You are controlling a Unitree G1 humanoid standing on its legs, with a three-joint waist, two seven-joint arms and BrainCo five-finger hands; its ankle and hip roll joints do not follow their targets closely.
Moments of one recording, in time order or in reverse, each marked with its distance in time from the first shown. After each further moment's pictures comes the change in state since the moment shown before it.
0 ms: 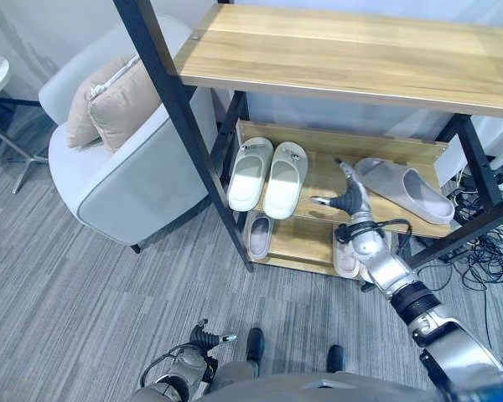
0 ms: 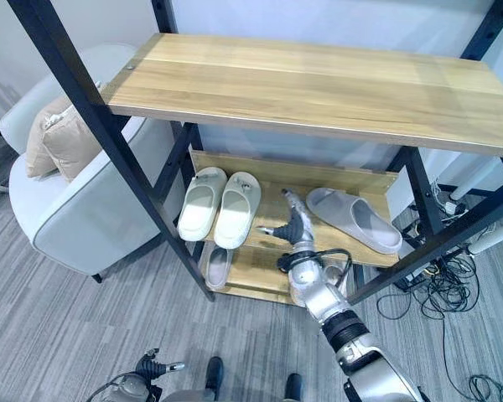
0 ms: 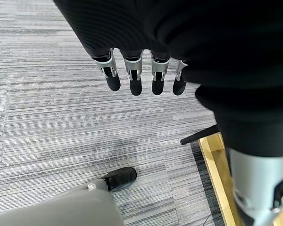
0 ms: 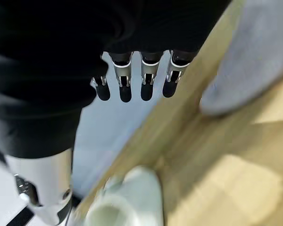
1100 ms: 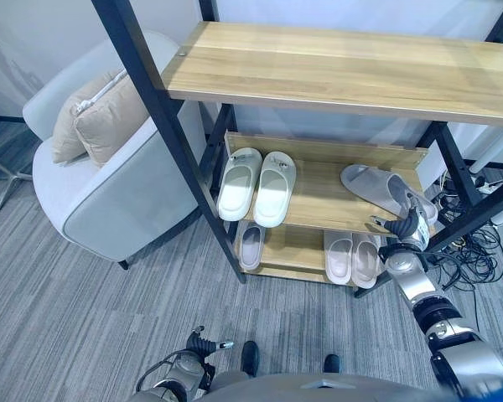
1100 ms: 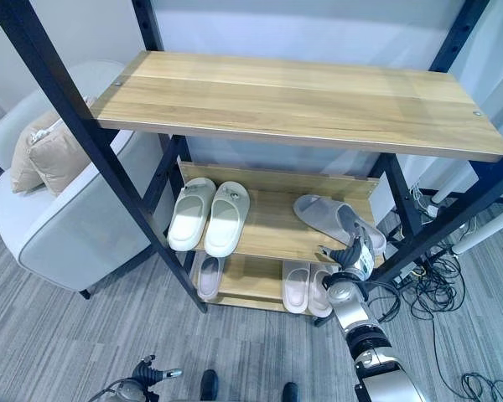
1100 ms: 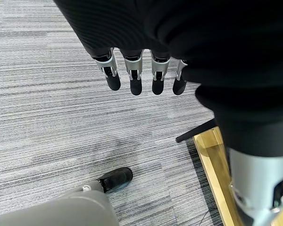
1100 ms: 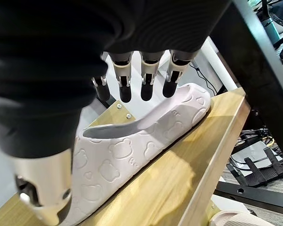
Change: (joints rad) left arm 0.005 0.002 0.033 0.024 0.027 0.005 0.001; right arm 0.059 -0.002 -0.184 0.280 0.047 0.081 -0.152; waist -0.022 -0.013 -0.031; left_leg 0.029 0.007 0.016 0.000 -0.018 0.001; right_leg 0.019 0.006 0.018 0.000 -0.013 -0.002
